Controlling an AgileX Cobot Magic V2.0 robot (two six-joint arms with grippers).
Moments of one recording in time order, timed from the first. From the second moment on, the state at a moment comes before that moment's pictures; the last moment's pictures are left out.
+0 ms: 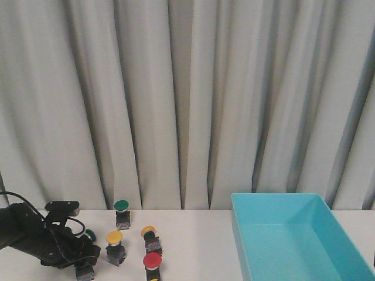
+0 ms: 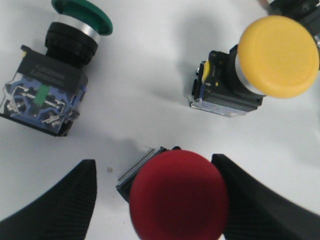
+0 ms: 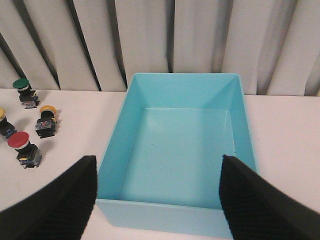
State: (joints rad) left arm -0.02 2.12 -1.40 -0.56 0.50 0.60; right arm 0.01 0.67 -0.63 0.24 0.44 -0.18
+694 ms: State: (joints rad) left arm -0.02 2.12 -1.40 -0.61 0.49 0.60; right arm 0.01 0.67 -0.63 0.24 0.44 -0.18
